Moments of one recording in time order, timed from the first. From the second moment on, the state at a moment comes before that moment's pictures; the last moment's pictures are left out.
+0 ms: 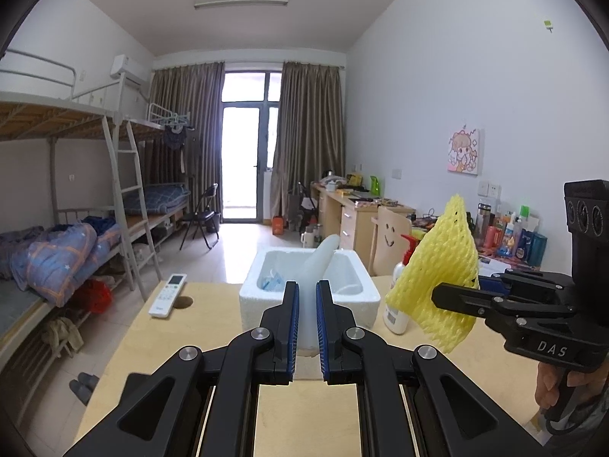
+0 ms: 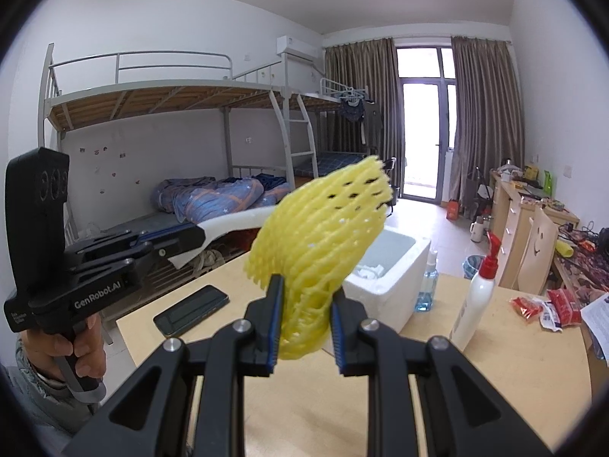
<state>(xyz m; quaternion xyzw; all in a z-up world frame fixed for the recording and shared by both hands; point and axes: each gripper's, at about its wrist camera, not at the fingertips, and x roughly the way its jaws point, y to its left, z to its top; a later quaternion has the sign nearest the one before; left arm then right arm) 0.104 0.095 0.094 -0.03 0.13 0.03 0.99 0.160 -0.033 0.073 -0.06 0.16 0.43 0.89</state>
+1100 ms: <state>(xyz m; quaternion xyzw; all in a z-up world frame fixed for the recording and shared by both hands) 0.210 0.124 0.104 -0.02 0.16 0.02 0.99 0.228 0.011 0.086 -0.09 0.18 0.40 0.89</state>
